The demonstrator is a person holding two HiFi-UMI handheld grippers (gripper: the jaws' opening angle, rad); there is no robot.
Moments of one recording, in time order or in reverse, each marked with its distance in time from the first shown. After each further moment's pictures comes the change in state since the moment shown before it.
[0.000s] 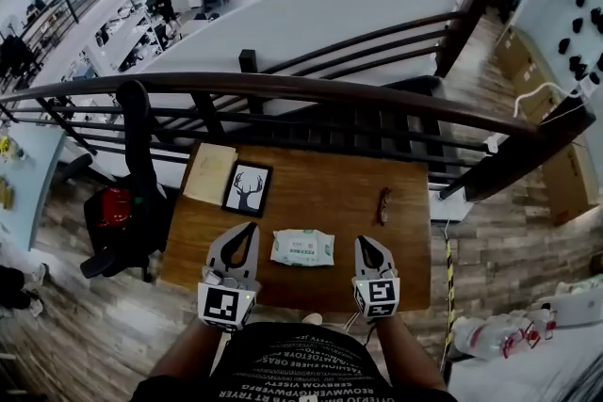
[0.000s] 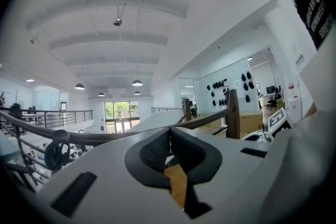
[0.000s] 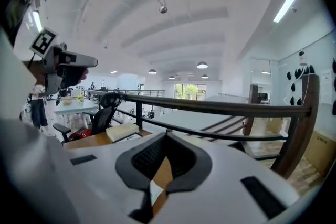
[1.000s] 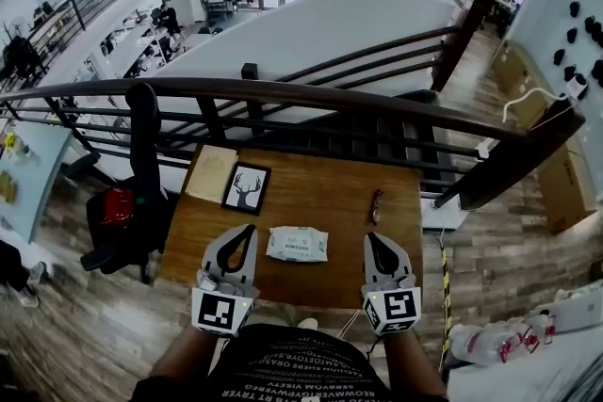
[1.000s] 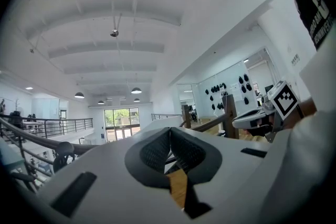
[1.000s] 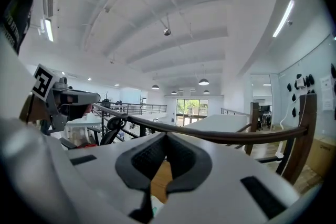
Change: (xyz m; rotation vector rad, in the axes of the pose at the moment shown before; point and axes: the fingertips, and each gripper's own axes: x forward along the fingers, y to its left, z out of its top) left arm -0.052 -0.037 0.052 0.040 -0.065 0.008; right arm -0.100 0.009 0.120 -0.024 -0.176 0.018
